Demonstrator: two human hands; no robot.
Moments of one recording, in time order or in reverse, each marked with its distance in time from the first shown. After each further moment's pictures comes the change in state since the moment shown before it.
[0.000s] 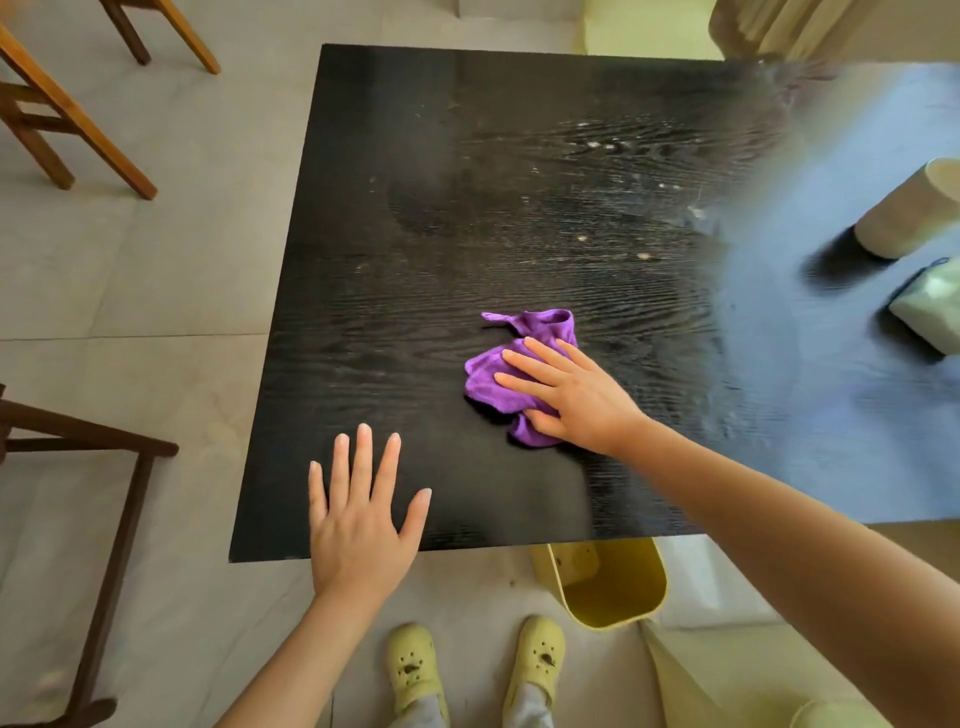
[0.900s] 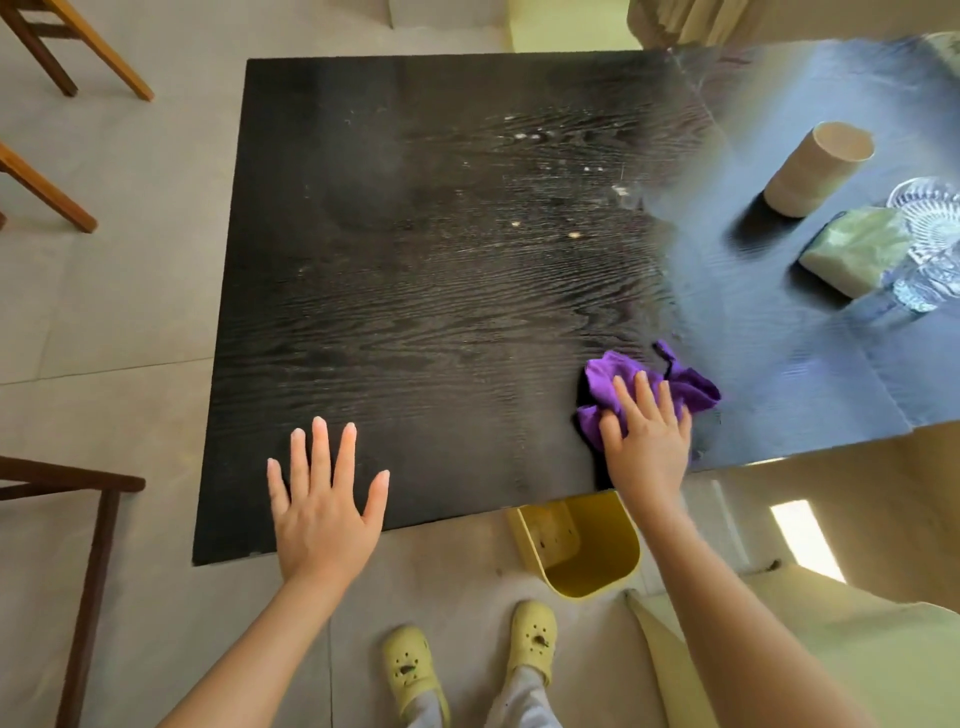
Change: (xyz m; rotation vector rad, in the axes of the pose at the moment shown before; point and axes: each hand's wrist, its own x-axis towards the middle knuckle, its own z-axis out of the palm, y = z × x) left_hand -0.001 0.002 0.005 0.045 0.017 0.001; right_hand -0.127 -0.034 0.011 0.175 0.222 1.114
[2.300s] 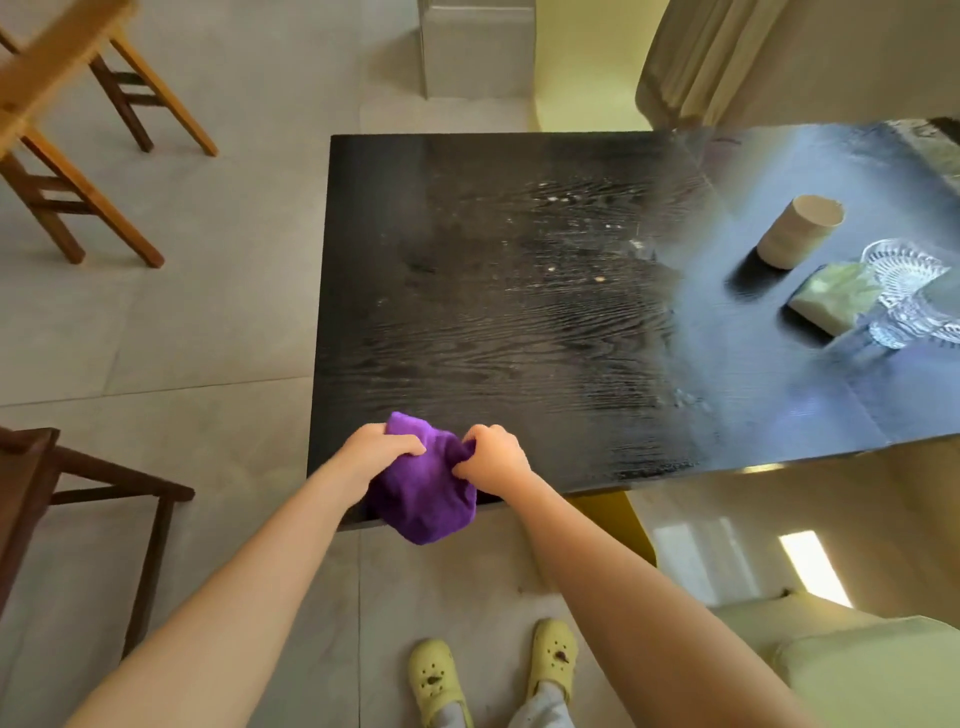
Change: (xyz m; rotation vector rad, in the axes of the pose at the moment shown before) left_hand 0.032 -0.035 -0.104 -1.094 -0.552 -0.428; right_hand -0.065 -0.200 -0.021 0.256 -0.689 -0.127
